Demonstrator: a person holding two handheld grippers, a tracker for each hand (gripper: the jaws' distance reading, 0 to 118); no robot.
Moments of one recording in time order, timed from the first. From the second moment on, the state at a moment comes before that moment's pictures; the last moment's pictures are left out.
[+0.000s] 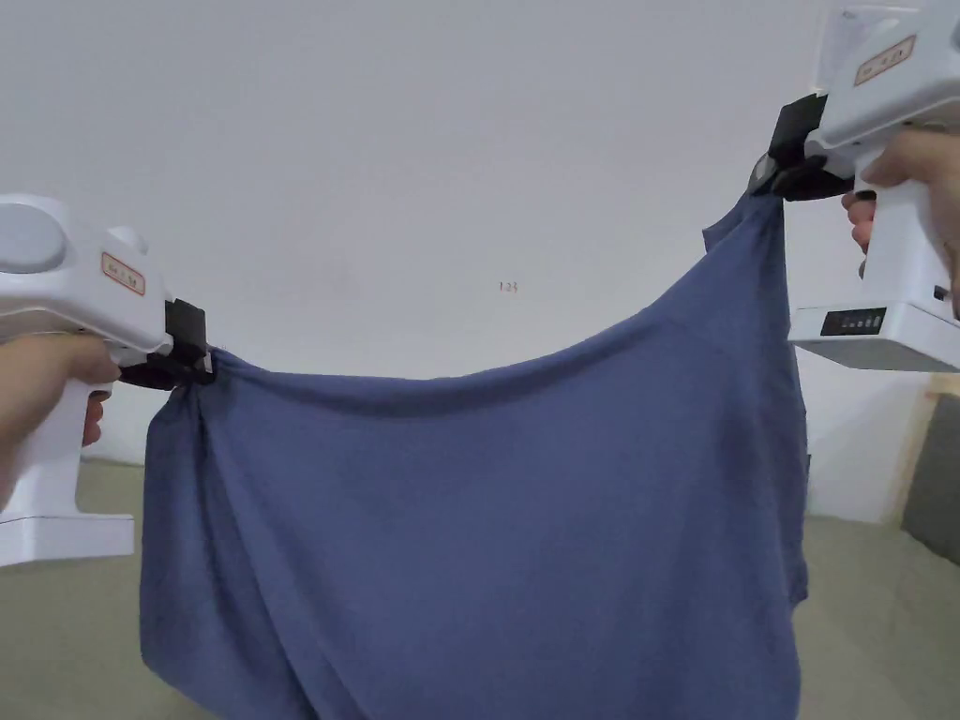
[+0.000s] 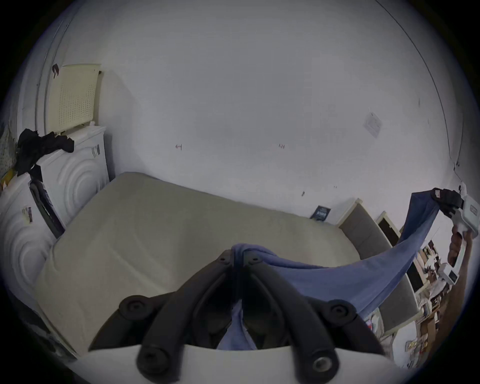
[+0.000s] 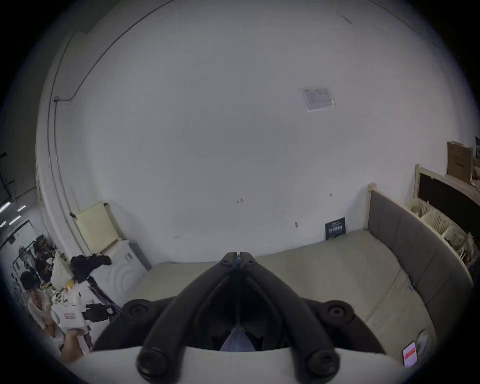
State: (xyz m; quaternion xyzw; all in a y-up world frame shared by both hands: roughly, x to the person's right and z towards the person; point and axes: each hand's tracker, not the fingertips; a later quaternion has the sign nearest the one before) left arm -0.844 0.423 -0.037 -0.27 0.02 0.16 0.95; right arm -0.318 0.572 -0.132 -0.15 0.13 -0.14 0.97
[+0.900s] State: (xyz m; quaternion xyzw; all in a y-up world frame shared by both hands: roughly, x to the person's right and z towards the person) left arm -0.868 0.370 -0.150 -0.25 0.03 0.19 0.95; right arm -0.352 0.554 -0.199 -0.14 0.10 -0.11 0.98
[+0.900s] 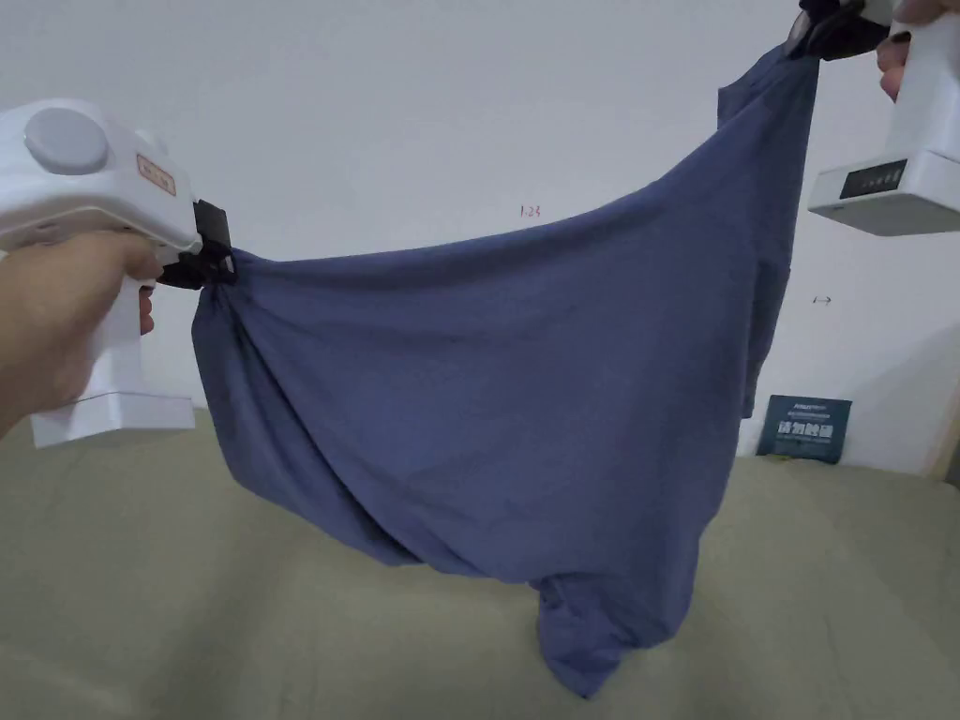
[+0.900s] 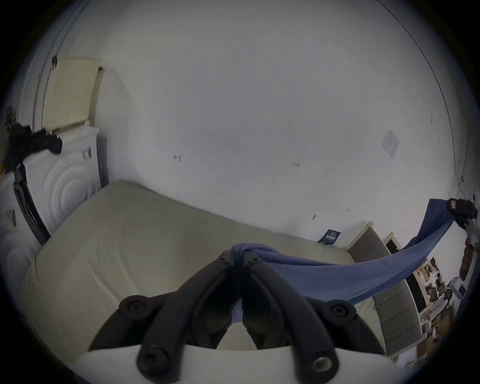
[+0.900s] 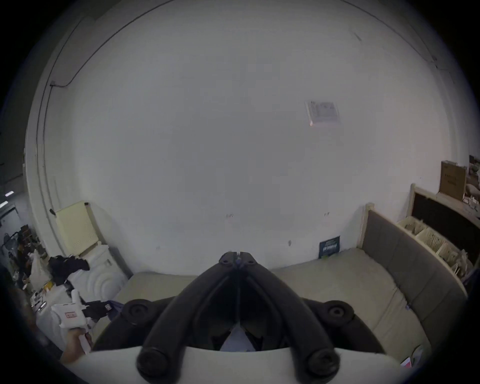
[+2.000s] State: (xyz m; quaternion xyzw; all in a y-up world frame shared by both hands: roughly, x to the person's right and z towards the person) left arm -0.845 0.105 0.152 -0.36 -0.04 0.16 0.92; right arm -0.269 0.173 0.139 -0.32 0.15 -0.10 0.93
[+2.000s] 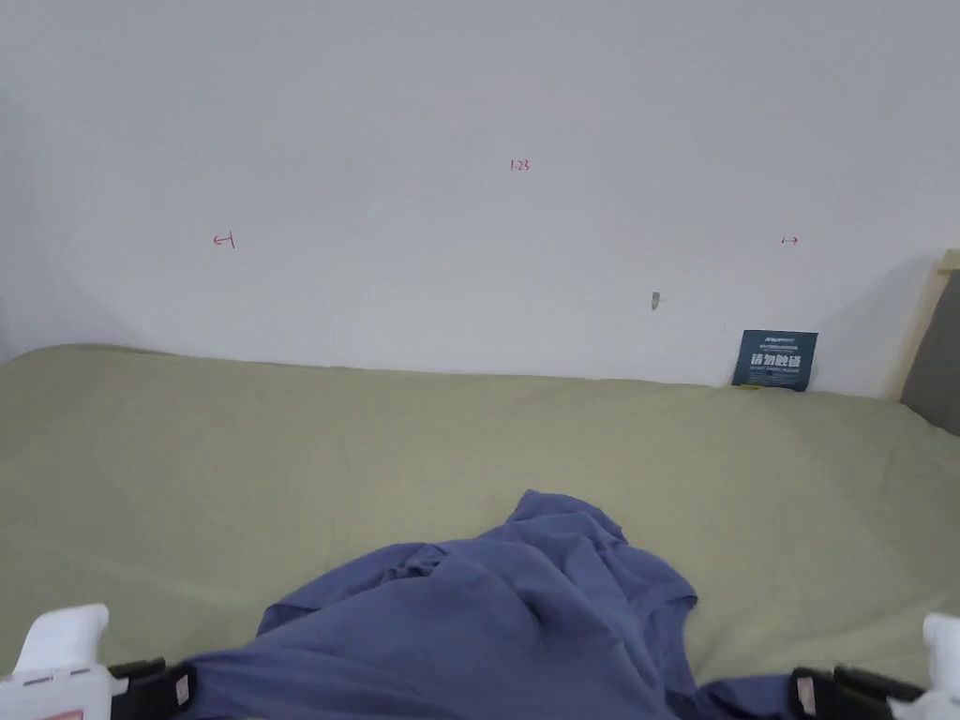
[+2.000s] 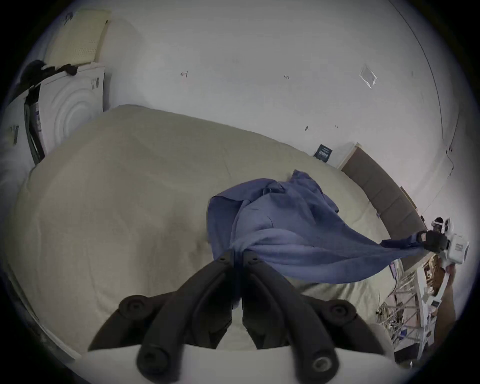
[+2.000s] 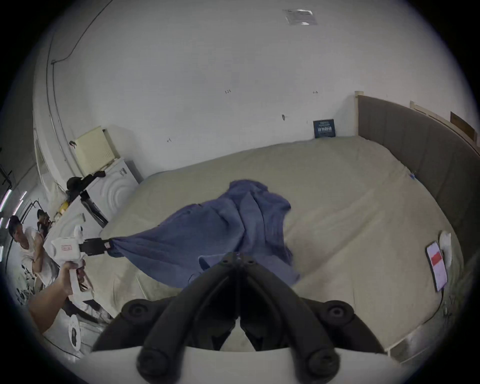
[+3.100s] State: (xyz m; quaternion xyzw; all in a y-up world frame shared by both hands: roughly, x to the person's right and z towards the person) left arm -0.825 0.087 0.251 -0.36 0.02 0.17 0.92; right arm -0.260 0.114 0.257 -0.33 0.05 -0.09 0.94
